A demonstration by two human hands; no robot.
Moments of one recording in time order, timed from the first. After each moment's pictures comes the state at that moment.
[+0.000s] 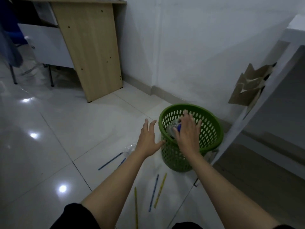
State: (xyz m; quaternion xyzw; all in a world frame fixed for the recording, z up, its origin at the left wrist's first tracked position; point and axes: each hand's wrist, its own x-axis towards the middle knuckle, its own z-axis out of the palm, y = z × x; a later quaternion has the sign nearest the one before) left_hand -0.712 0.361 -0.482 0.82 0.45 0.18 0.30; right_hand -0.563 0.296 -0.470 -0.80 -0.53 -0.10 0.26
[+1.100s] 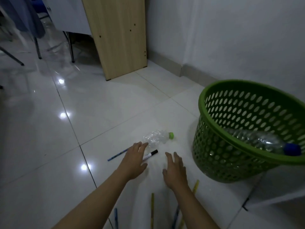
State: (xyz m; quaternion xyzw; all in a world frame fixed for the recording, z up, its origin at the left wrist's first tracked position) left_hand -0.816 0.434 -0.707 0.85 0.49 0.01 0.19; right_hand -0.659 0.365 -0.745 -0.80 -0.53 0.28 0.11
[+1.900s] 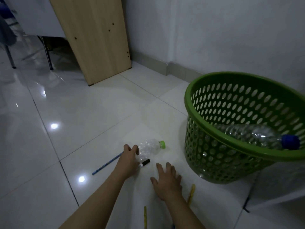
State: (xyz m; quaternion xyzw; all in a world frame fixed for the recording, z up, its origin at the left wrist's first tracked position) left_hand -0.781 0.482 -0.759 0.79 0.56 0.06 0.24; right_hand -0.655 0.370 -0.771 -0.80 -0.51 0.31 0.05
